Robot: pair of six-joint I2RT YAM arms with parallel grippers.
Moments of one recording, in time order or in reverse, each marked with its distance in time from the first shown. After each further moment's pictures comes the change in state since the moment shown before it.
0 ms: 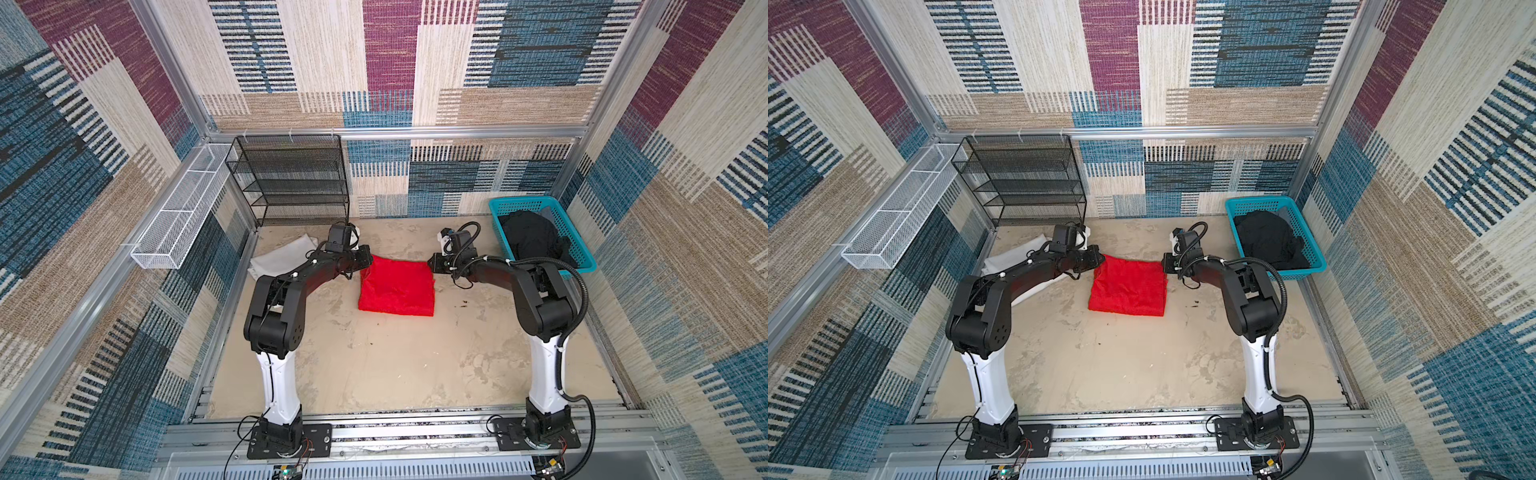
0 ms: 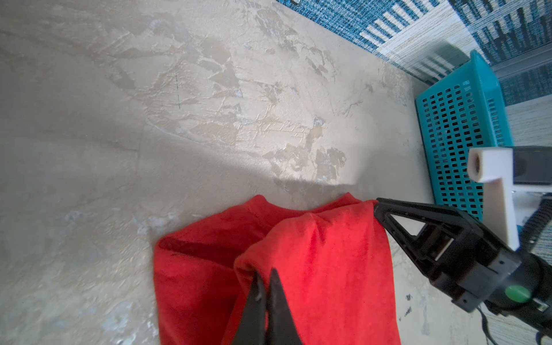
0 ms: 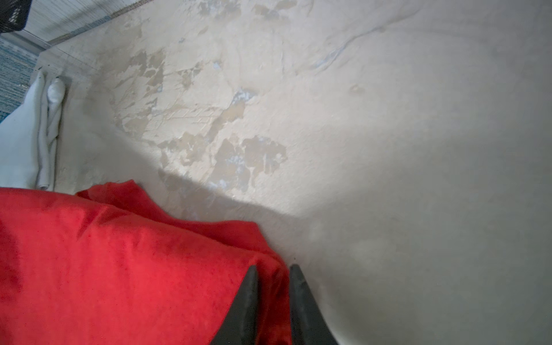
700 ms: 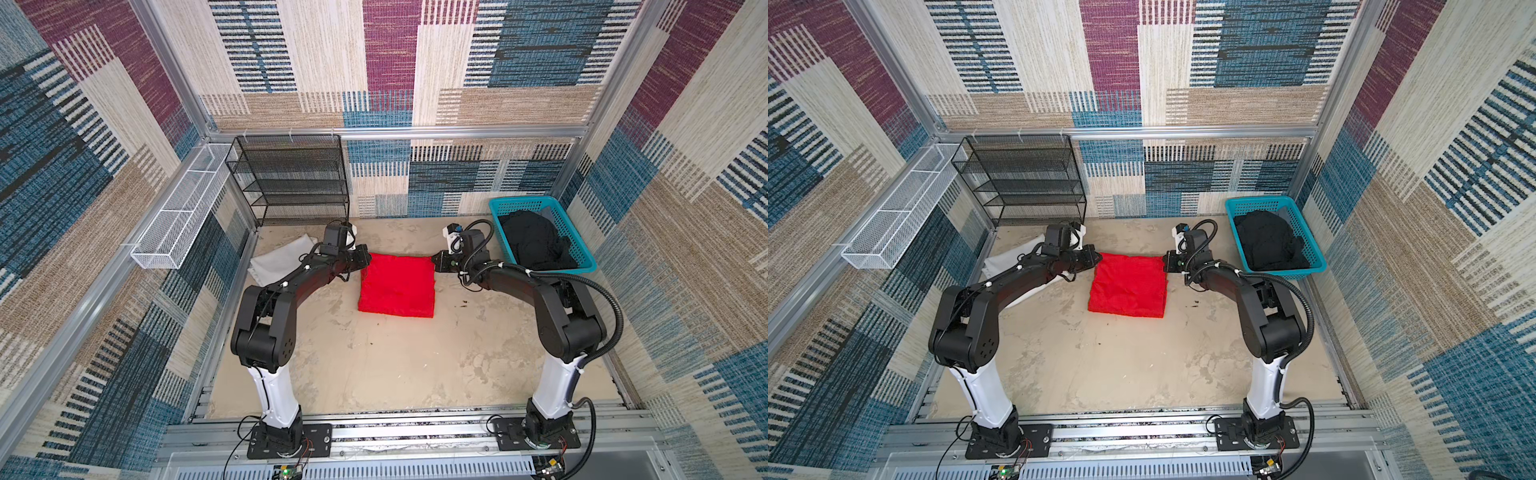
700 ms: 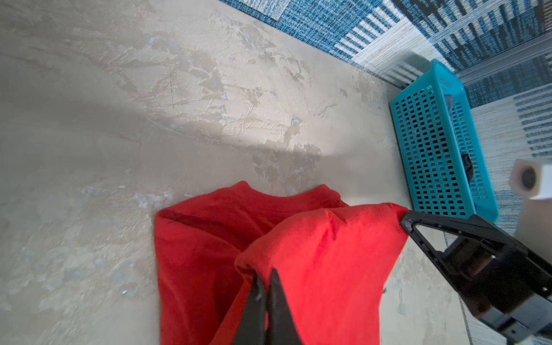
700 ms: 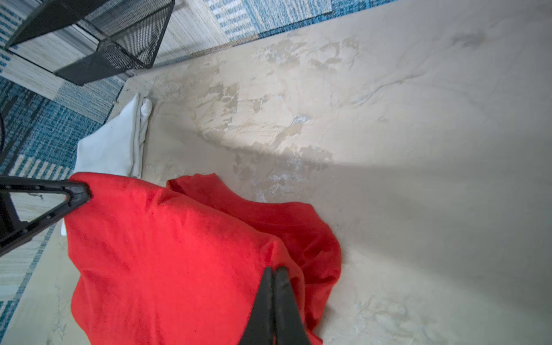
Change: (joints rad) left arm 0.000 -0.129 -0.085 0.008 0.004 -0.011; right arm 0.001 -0.242 -0.184 0.079 -0.035 0.025
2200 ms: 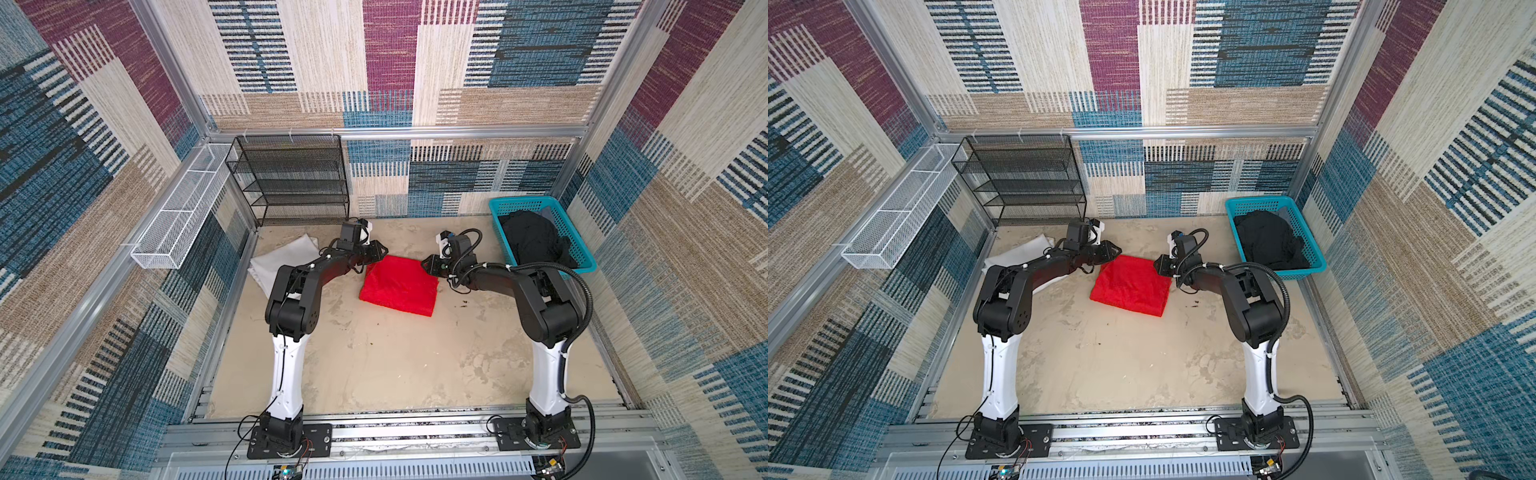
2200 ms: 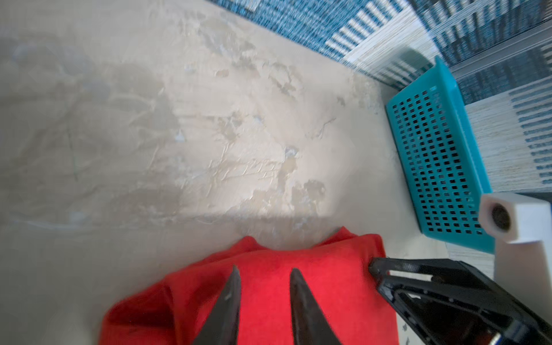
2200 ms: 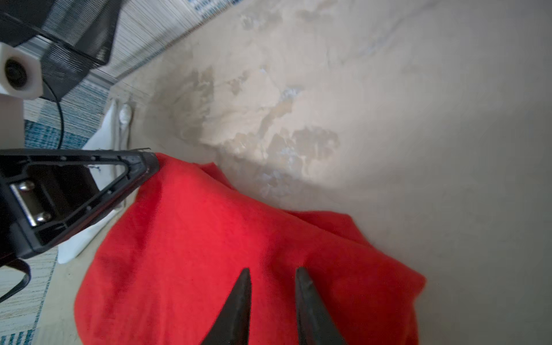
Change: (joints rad) left arm -0.022 0.356 0.253 0.124 0.095 0.000; right arm 0.030 0.192 0.053 0.058 -0.002 0.158
